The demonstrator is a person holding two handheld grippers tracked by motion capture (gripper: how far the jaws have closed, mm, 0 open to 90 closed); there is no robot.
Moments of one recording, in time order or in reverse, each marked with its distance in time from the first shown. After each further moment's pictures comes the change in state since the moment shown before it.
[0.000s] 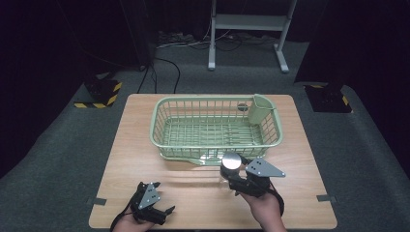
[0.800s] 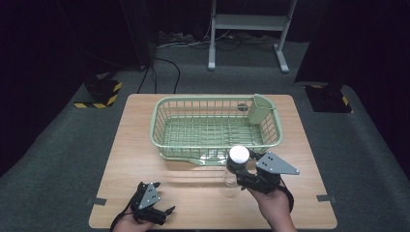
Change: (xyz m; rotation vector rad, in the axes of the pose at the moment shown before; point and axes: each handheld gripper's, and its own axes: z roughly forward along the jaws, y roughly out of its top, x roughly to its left) left arm 0.000 0.000 0.000 0.004 -0.003 0.008; right arm -0.009 0.029 -0.025 -0.062 -0.019 -0.018
